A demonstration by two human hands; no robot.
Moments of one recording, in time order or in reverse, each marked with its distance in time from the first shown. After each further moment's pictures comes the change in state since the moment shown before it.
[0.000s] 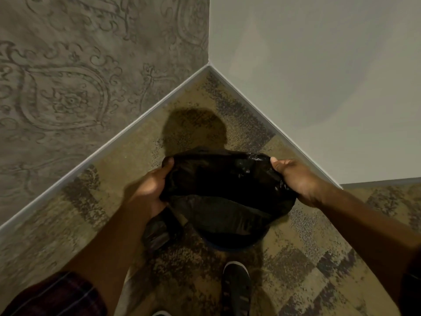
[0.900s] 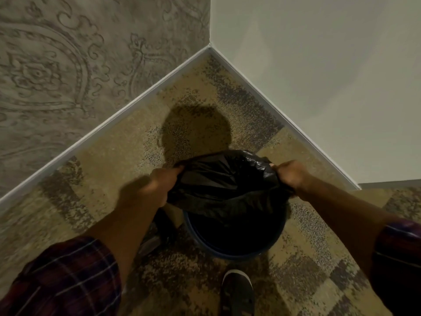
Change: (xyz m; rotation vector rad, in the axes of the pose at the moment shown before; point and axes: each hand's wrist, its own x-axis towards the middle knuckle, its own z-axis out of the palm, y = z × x) left_hand 0.120 -0.049 -0.001 0.498 0.369 -0.022; right_hand 0.113 0.073 0.024 -0.264 0.121 0.138
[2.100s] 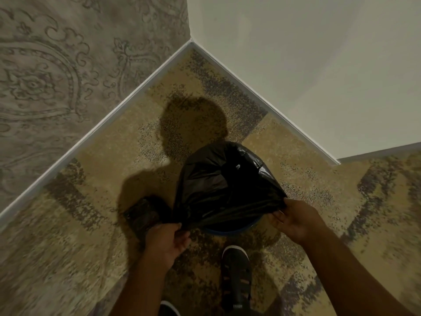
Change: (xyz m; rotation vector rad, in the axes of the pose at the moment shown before) left_hand -0.109 -0.139 -0.004 -0.496 -0.076 -0.401; right_hand -0.130 0.101 0.020 1.257 -0.081 0.505
